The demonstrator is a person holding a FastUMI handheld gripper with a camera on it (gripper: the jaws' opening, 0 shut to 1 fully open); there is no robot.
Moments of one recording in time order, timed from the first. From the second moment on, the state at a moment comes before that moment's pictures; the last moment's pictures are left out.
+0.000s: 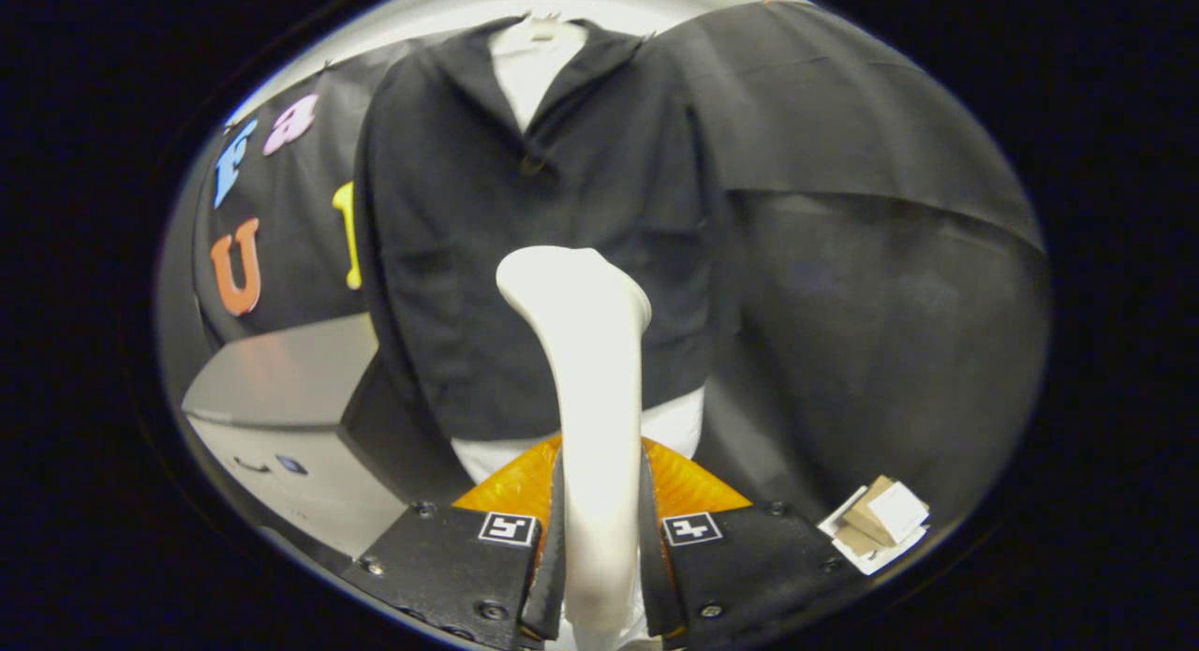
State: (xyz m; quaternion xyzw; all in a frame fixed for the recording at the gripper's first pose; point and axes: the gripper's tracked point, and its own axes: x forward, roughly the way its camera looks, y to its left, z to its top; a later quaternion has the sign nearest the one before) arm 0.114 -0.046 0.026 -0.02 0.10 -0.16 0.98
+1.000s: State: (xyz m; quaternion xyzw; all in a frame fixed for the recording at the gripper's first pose) arm 0.158 -0.089 0.375 -0.06 -0.22 -0.08 0.97
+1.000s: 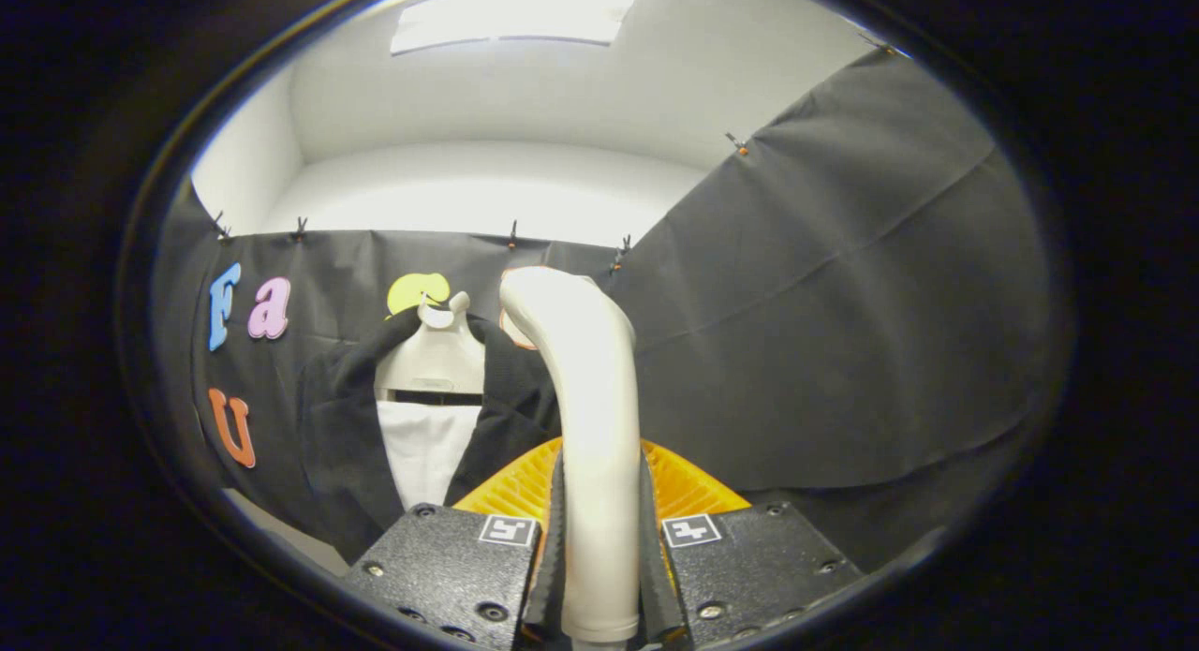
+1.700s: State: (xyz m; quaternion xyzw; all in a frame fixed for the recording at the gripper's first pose) arm 0.213 -0.089 0.297 -0.07 -0.12 -0.06 0.99
